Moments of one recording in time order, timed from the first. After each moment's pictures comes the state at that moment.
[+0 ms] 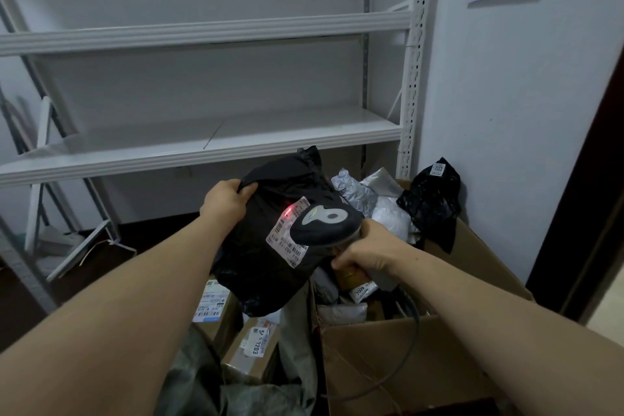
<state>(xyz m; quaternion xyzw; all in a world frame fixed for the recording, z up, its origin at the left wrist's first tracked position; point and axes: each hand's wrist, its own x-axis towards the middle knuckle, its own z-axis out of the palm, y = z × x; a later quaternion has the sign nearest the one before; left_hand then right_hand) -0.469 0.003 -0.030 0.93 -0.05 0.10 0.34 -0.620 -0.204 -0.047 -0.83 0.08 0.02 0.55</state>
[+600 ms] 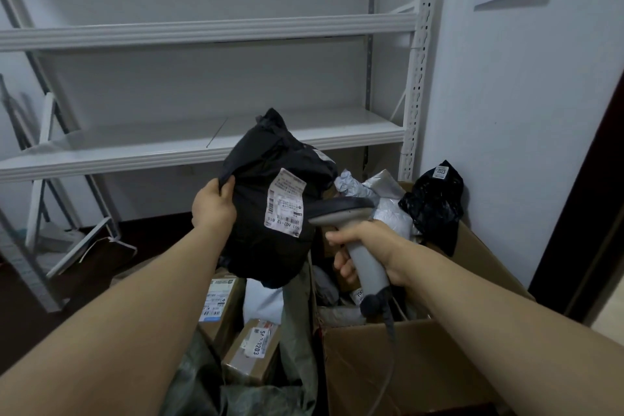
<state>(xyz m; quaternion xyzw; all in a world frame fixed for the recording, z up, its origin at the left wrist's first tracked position) -0.476 0.014 -0.044 0.85 0.03 0.22 0.48 -0.619 -0.199 -0.042 -0.70 0.11 0.12 0.70</state>
